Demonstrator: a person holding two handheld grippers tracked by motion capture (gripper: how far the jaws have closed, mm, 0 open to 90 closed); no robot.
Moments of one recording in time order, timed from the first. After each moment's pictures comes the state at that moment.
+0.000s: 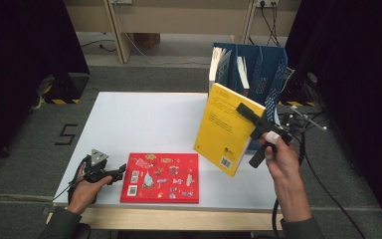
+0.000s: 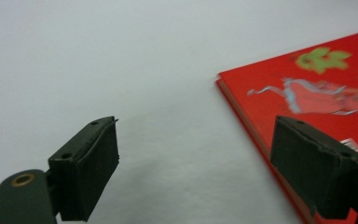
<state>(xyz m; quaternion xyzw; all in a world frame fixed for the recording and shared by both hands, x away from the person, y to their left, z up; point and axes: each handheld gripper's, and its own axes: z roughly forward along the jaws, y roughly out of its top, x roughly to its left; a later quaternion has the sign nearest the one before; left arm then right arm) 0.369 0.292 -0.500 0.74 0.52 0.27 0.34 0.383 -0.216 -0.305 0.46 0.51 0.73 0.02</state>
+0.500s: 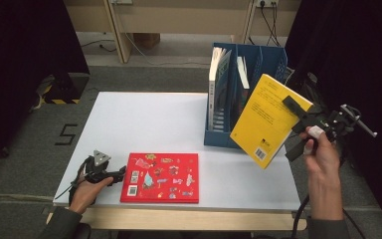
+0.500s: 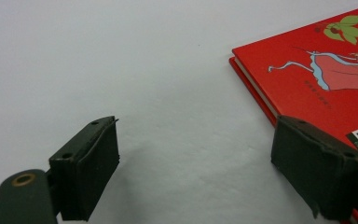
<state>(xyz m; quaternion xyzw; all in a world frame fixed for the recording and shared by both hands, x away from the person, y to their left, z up) 0.370 0.291 -0.503 0.74 0.52 0.27 0.33 0.385 -0.305 -0.292 0.53 0.44 0.72 0.09</state>
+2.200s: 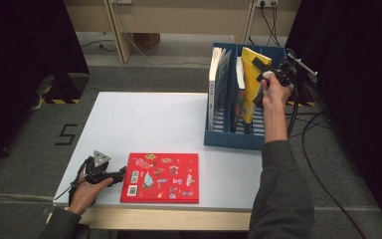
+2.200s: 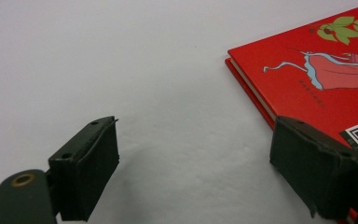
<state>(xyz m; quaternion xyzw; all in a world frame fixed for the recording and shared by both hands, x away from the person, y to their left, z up) 0.368 0.291 -0.503 0.74 0.51 0.27 0.33 0.575 -0.246 -0.296 0.60 0.46 0.64 0.16</state>
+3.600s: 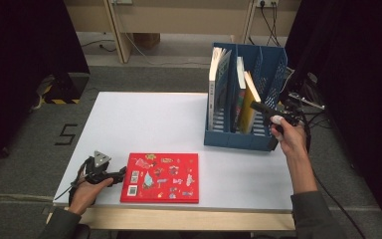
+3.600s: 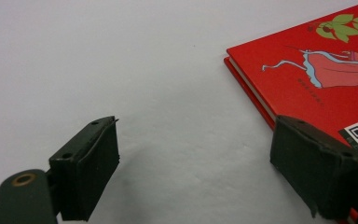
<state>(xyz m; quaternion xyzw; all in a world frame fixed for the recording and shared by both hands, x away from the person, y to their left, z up) 0.367 0.289 -0.503 0.74 0.51 0.27 0.33 0.480 -0.274 -0.356 0.55 0.59 0.59 0.07</state>
